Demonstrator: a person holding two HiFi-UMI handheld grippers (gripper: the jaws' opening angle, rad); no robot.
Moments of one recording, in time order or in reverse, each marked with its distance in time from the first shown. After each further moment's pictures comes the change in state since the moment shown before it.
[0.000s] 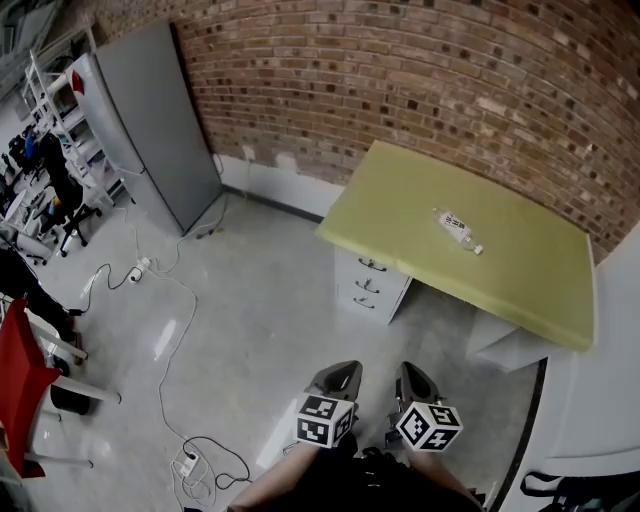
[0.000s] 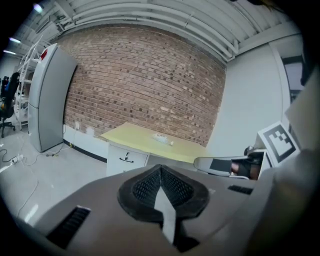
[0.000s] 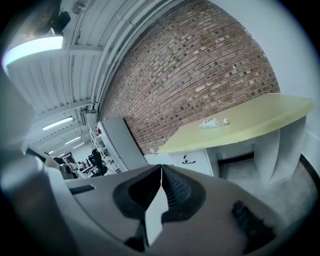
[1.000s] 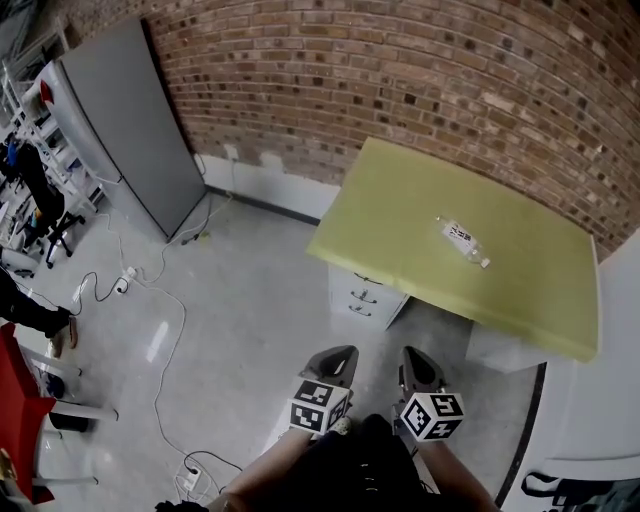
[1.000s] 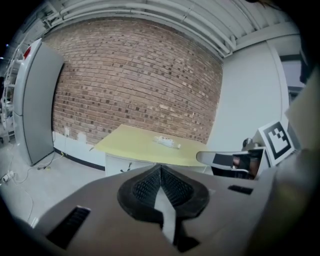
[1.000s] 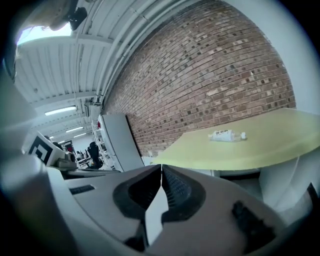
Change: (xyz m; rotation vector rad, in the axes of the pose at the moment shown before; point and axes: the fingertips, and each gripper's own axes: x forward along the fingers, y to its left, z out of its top) left arm 0.089 0.076 0.060 0.080 0.030 -0.065; right arm 0.111 -0.016 0.058 -0.149 -0.030 0.003
